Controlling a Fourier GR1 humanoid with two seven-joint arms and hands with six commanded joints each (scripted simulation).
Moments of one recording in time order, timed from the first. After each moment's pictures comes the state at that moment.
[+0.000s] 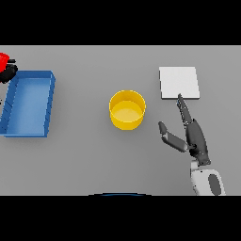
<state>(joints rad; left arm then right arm) -0.71 0.65 -0.26 -0.78 0.04 0.22 0.36 0.07 -0.08 0.13 -1.68 0.22 0.00 -0.16</state>
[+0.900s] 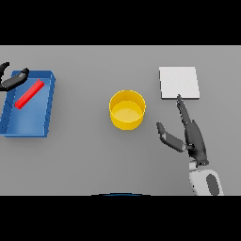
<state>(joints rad) -0.55 0.75 -0.33 -1.07 0.09 0.04 0.47 0.07 -0.07 0.14 -1.67 0.25 -0.02 -0.14</state>
